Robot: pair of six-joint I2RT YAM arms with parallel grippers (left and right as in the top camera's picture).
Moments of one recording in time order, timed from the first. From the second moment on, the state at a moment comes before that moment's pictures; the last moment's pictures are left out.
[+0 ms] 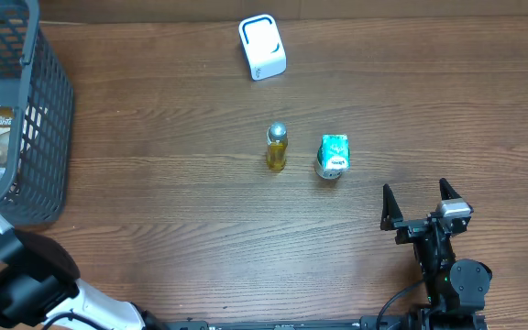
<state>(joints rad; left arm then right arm) 0.66 1.88 1.96 -1.06 -0.40 0.01 -0.05 0.01 0.02 -0.02 -0.16 0.02</state>
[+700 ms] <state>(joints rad) 0.70 2.18 1.89 -0.83 -0.26 0.28 -0.05 0.01 0.02 -0.02 -0.16 0.02</state>
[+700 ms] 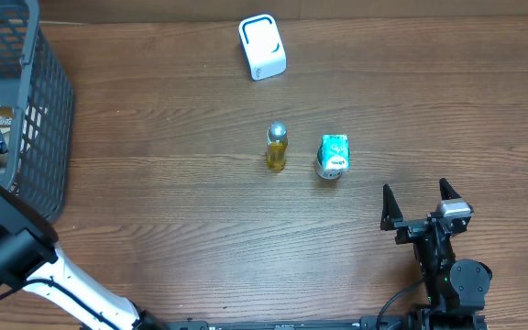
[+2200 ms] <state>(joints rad) 0.55 1.56 1.88 -0.69 -0.12 -0.11 -0.05 0.01 0.02 -0.02 -0.16 0.02</state>
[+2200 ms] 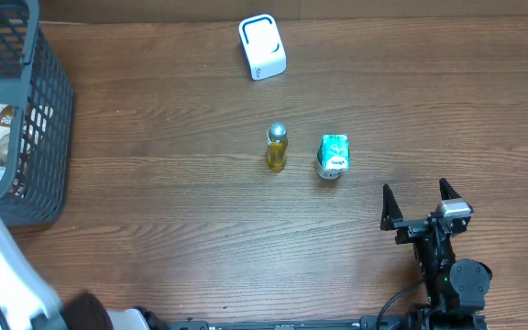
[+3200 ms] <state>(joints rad) -0.09 1.76 1.44 -1.07 0.20 -0.42 -0.05 0.01 0.02 -0.02 -0.16 0.02</state>
